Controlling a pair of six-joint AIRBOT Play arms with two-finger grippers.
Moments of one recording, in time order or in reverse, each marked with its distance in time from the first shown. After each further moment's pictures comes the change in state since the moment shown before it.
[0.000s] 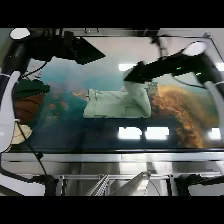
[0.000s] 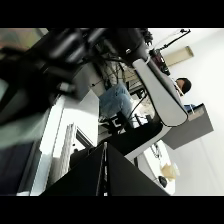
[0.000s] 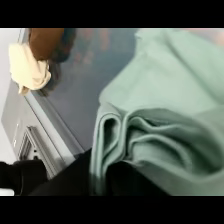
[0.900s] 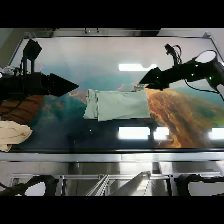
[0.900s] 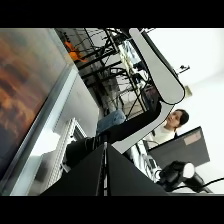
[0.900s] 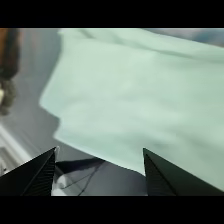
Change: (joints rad) left arm 0.235 0.410 -0.752 -0.011 -0.047 0.259; right arm -0.251 0.037 -0.148 -0.143 0.041 0.042
